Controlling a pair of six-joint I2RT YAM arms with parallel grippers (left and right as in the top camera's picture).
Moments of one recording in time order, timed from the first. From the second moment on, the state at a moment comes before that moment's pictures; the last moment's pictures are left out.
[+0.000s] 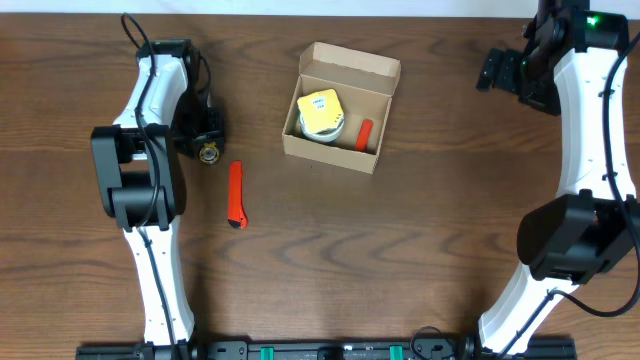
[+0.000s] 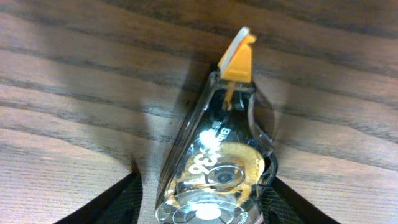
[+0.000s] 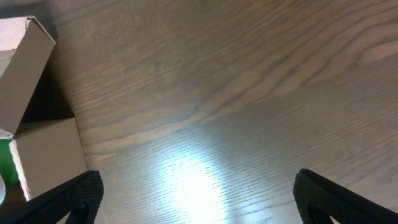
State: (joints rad) left arm 0.01 2.44 2.01 -1.34 0.08 -0.13; right arm -0.12 2.02 2.09 -1.36 0.03 0.27
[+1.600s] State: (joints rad) left arm -0.12 2.42 2.63 -1.70 -0.02 -0.13; right arm -0.12 2.02 2.09 -1.36 0.03 0.27
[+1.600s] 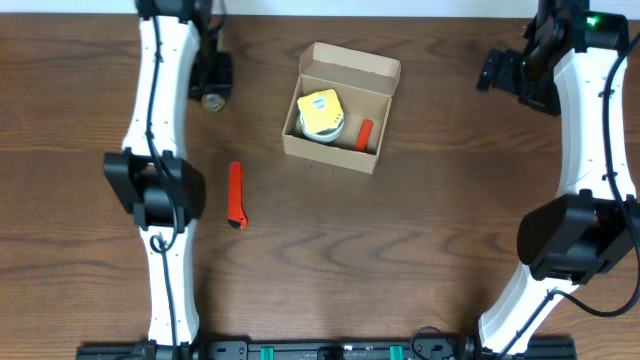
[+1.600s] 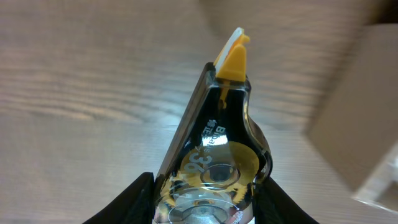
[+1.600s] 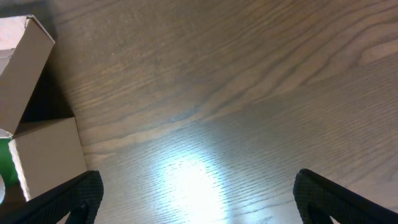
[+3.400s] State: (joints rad) left arm -0.71 2.60 2.68 -1.51 -0.08 -0.30; right arm -0.12 2.02 2.09 -1.37 0.02 0.27
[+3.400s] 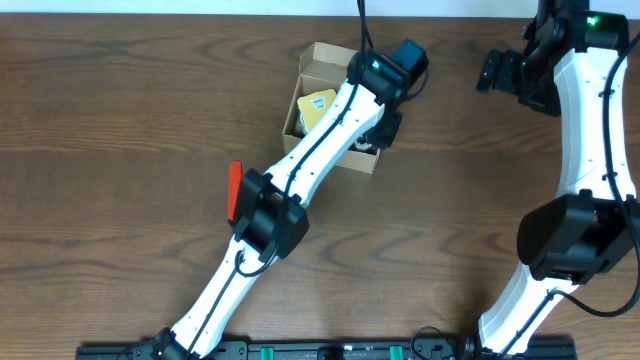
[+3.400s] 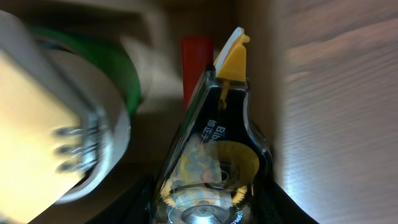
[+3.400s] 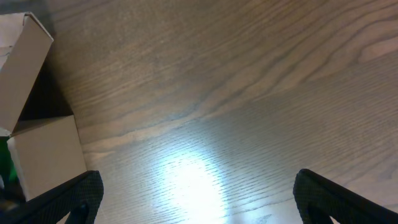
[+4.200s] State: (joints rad) left arm -0.70 2.61 2.67 -1.53 -0.09 -0.29; right arm -0.12 2.02 2.09 -1.39 0.02 0.27
